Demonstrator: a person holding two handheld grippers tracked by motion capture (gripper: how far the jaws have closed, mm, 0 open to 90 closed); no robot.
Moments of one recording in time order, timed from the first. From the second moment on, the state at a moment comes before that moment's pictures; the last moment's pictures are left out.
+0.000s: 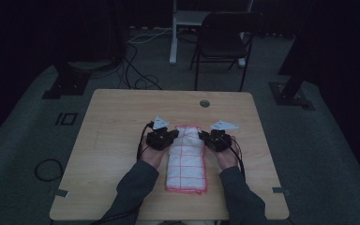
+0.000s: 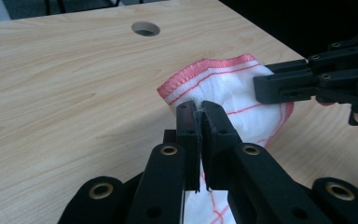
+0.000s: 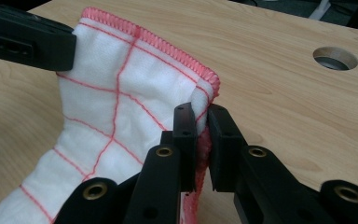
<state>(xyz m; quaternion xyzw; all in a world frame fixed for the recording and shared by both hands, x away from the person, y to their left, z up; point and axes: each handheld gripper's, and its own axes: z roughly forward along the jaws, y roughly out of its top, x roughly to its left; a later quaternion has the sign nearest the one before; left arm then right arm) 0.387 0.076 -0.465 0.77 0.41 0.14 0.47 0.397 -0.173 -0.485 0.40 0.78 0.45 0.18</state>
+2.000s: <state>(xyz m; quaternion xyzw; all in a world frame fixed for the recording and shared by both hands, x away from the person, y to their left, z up) 0.303 0.100 -0.490 0.77 0.41 0.11 0.49 0.315 -0.178 -0.502 0.38 0.79 0.45 0.15</state>
